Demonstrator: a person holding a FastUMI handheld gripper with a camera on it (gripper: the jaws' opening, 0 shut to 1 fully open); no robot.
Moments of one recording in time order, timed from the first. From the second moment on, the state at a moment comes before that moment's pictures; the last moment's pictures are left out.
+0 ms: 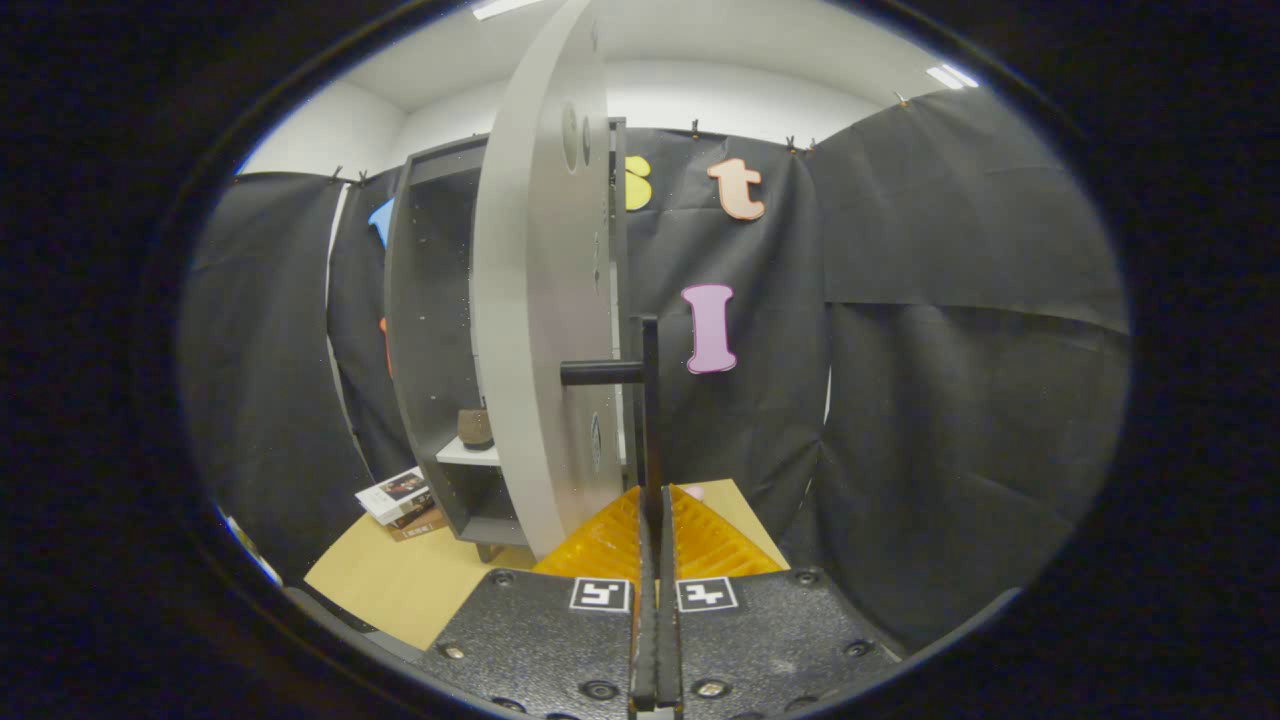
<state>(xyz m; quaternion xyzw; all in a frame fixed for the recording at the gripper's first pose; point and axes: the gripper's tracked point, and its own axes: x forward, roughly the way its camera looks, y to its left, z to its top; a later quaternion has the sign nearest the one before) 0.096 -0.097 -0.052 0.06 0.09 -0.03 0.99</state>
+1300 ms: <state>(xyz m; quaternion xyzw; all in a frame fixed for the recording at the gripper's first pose) 0.017 0.014 -0.194 0.03 0.16 -0.02 0.99</state>
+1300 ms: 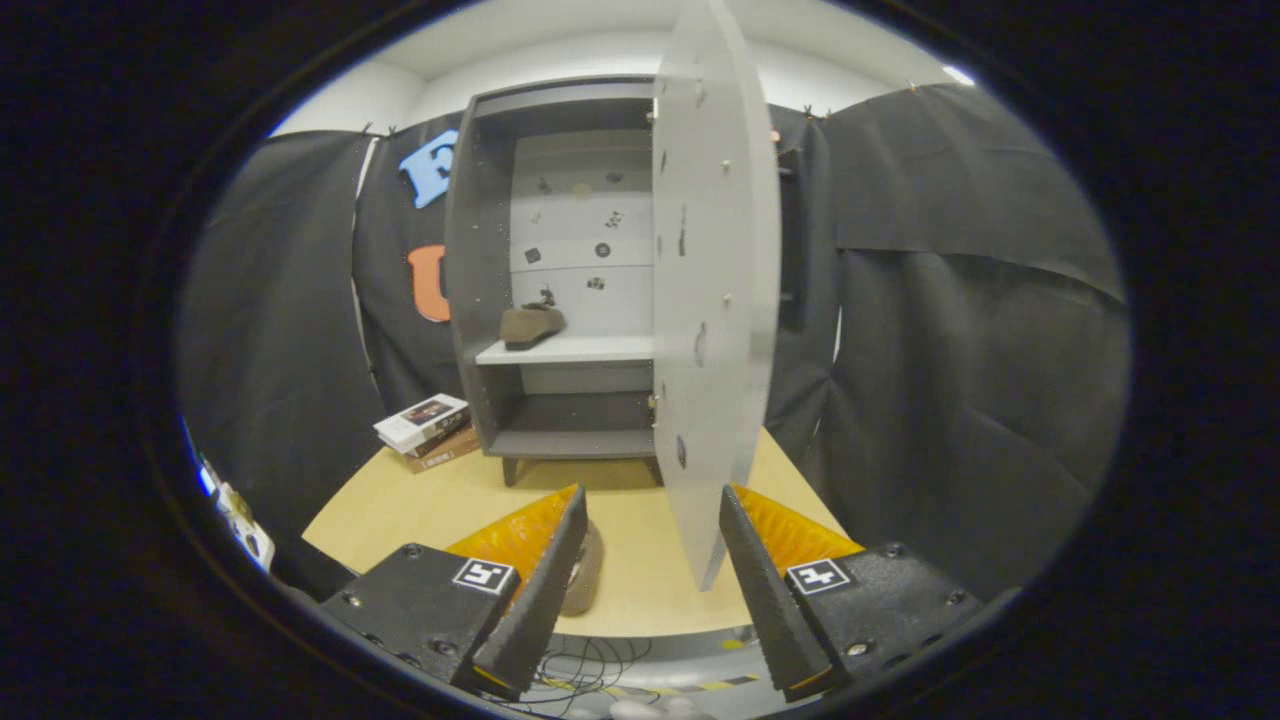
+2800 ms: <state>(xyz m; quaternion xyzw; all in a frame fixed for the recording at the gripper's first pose) 0.235 0.161 -0.483 0.12 0.41 0.06 0.90</state>
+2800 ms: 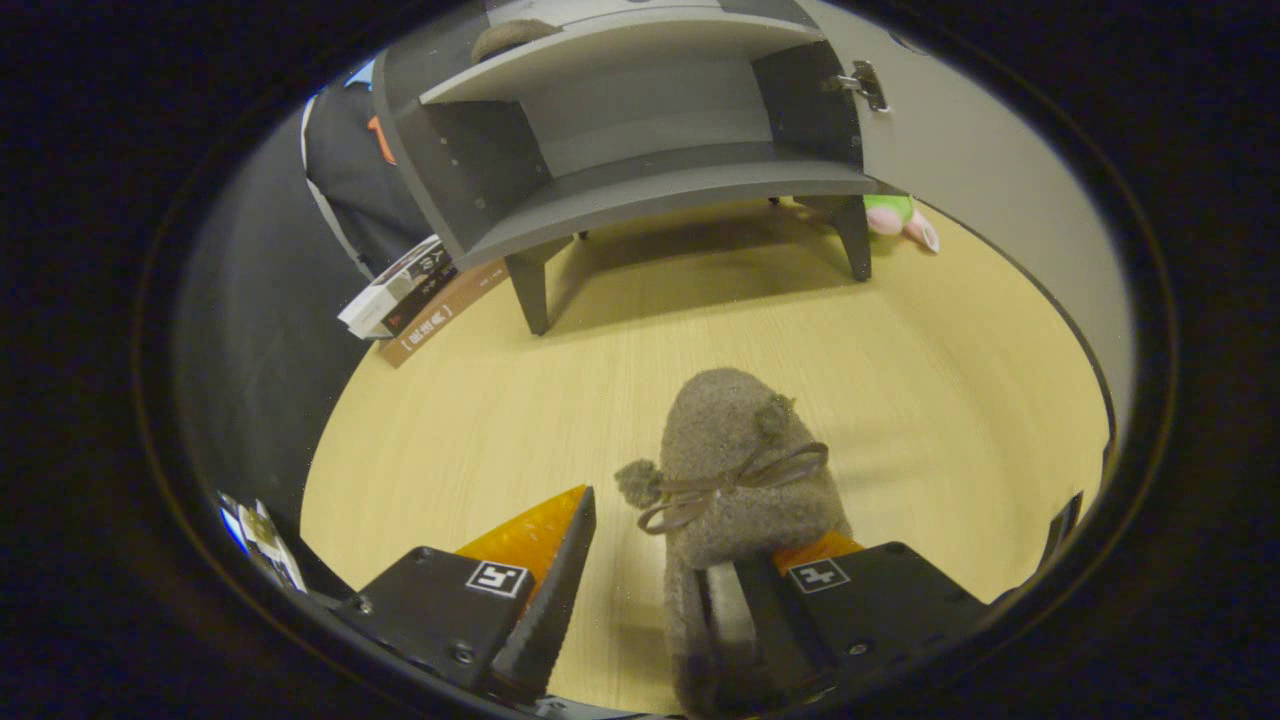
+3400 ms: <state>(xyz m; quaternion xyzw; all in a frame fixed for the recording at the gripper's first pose) 0.241 0.151 -0.419 0.11 0.41 0.11 0.90</state>
